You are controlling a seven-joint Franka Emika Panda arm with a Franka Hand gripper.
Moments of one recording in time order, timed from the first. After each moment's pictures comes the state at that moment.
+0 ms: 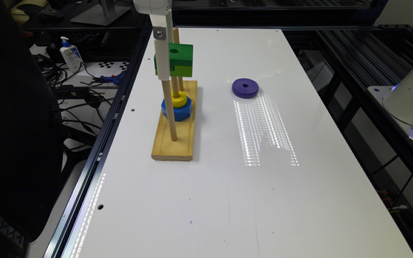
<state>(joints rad) 0.00 0.29 0.16 -1.89 -0.01 2.23 0.93</state>
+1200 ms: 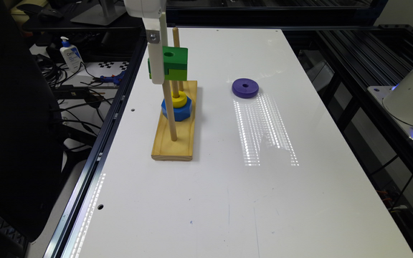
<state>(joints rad) 0.01 0.31 0.17 -1.85 -0.01 2.23 0.93</state>
